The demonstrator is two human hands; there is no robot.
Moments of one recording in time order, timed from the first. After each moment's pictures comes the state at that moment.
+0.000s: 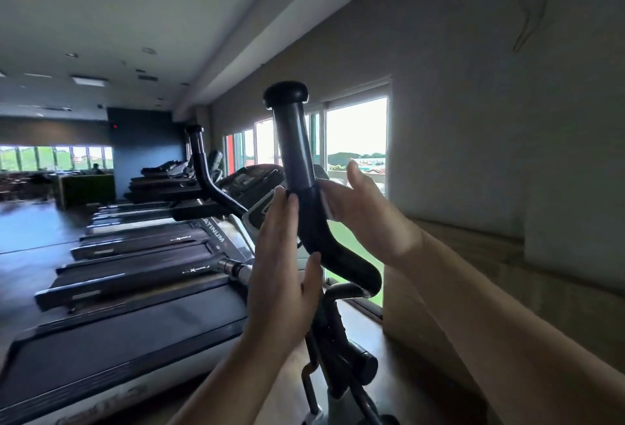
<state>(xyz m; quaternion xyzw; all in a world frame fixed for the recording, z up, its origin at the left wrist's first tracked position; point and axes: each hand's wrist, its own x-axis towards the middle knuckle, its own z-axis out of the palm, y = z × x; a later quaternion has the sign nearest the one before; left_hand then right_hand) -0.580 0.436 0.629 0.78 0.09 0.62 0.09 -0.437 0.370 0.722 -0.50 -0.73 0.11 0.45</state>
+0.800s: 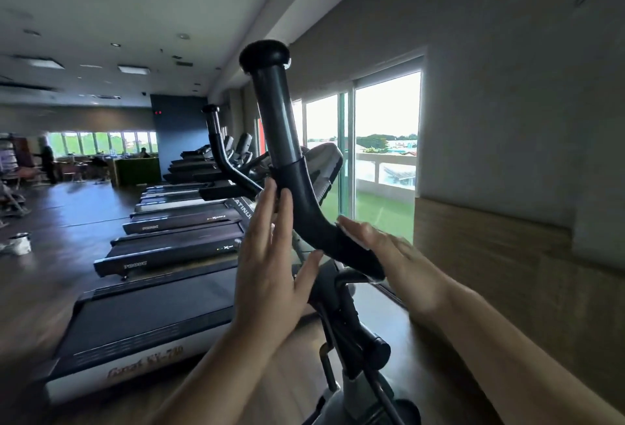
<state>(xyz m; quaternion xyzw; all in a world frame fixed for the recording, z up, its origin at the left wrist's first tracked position) -0.564 0.445 0.606 0.78 0.16 0.60 -0.06 -0.405 0.324 0.646 -0.59 -0.64 0.15 0.46</state>
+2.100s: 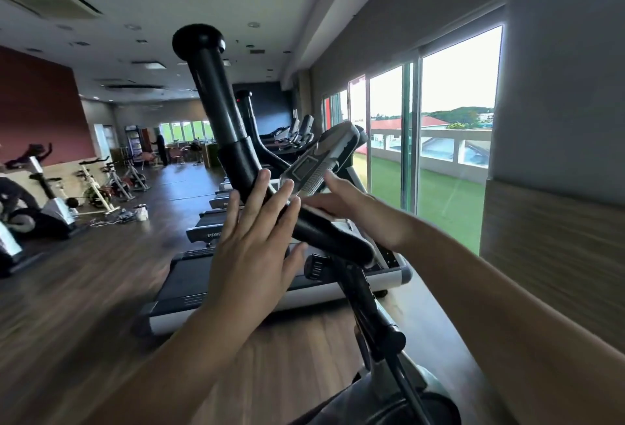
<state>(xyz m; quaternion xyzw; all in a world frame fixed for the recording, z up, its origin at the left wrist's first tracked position) -0.532 0.384 0.618 0.79 0.33 0.40 -0.32 -0.317 0.372 0.664 -0.49 -0.73 0.32 0.35</state>
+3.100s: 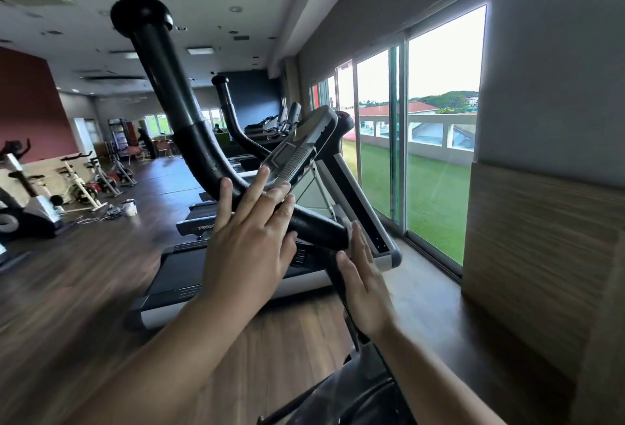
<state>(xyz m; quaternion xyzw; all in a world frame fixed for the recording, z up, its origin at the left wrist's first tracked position) -0.499 0.374 0.615 0.81 0.35 0.37 -0.31 -0.315 0.357 0.502 -0.53 -0.59 0.13 0.60</state>
